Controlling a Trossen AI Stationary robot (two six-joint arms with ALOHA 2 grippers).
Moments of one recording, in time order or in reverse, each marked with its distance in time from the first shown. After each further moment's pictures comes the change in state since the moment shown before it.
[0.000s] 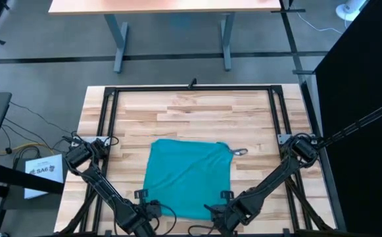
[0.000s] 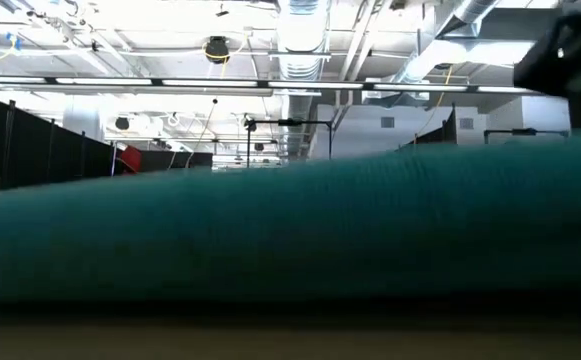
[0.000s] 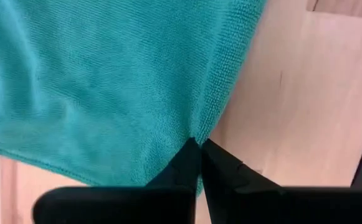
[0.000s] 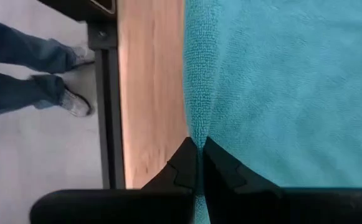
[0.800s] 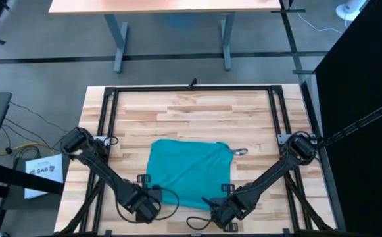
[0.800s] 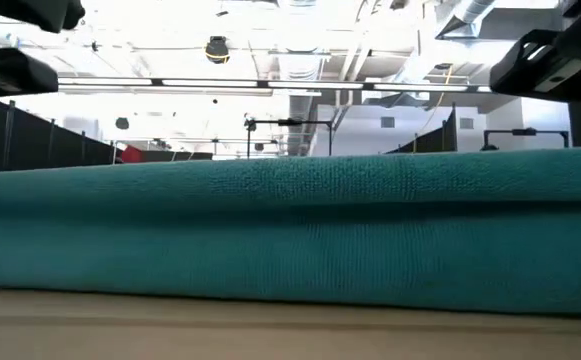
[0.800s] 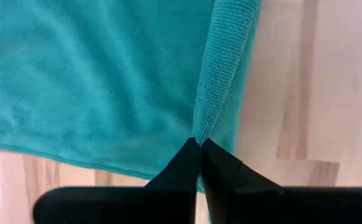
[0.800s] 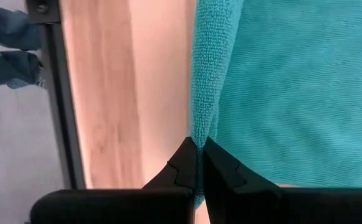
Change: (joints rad) left arm 0.136 -0.225 -0.240 0.081 0.020 0.216; right arm -0.072 -0.006 0.006 -0.119 -0.048 -0.056
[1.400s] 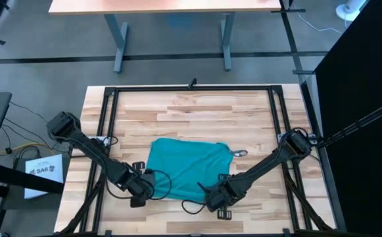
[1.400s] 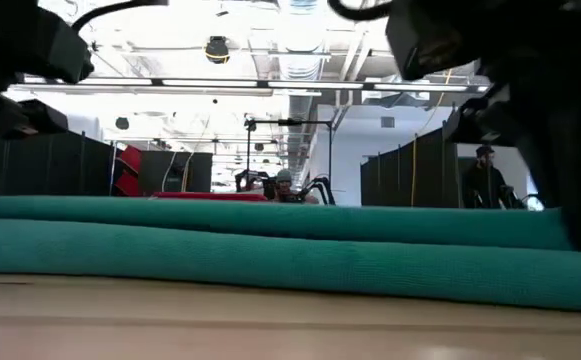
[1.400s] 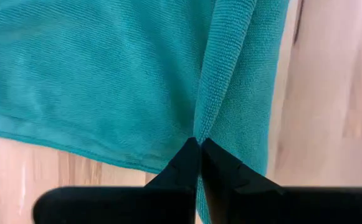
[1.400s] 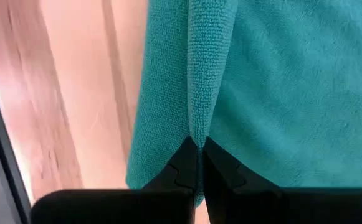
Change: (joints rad) left arm 0.087 -0.237 -0.336 0.243 0.046 0.088; right arm -0.118 -0.001 -0.087 0.054 -0.071 -0.081
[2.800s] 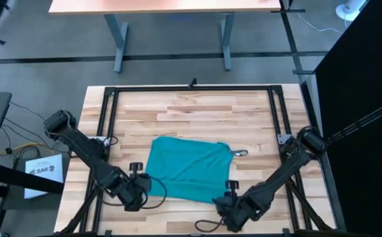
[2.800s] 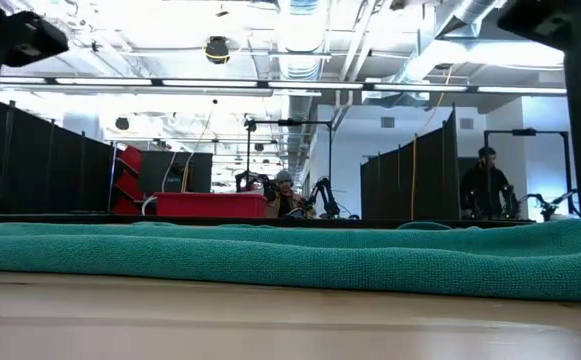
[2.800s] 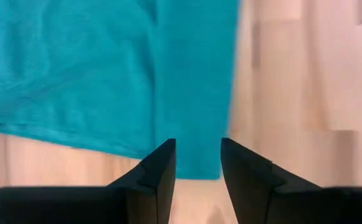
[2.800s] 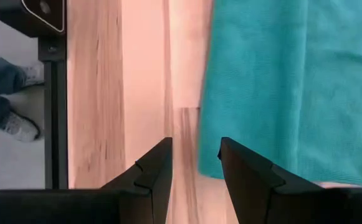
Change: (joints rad) left arm -0.098 -0.007 0.200 -0.251 -0.202 0.022; right arm 0.205 -0.110 0.001 0.012 0.354 0.124
